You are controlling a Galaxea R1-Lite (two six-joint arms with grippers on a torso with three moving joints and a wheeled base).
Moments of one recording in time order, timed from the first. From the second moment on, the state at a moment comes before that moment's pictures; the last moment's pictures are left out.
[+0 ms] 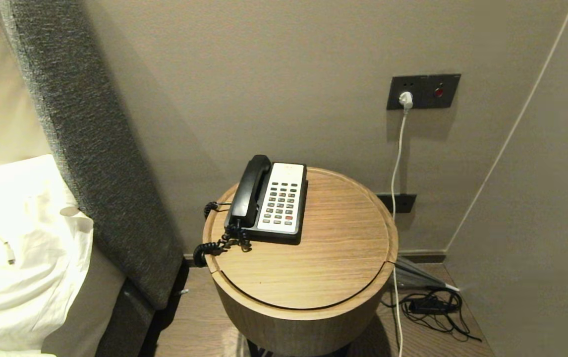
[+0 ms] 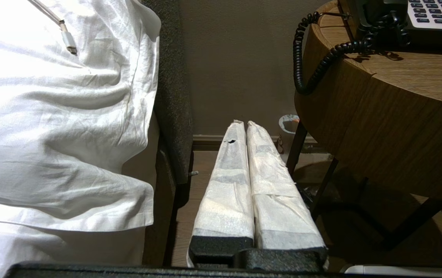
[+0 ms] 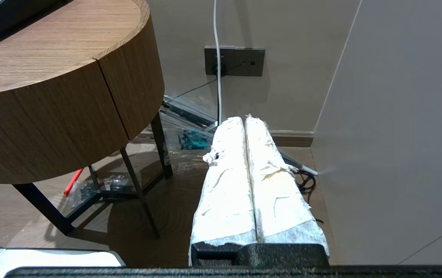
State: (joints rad) left arm 0.00 0.00 0.00 0.00 0.00 0.02; right arm 0.01 0.01 0.00 0.00 0.01 -0.05
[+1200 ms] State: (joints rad) left arm 0.00 0.00 0.00 0.01 0.00 0.01; right arm 0.01 0.01 0.00 0.00 0.01 -0.05
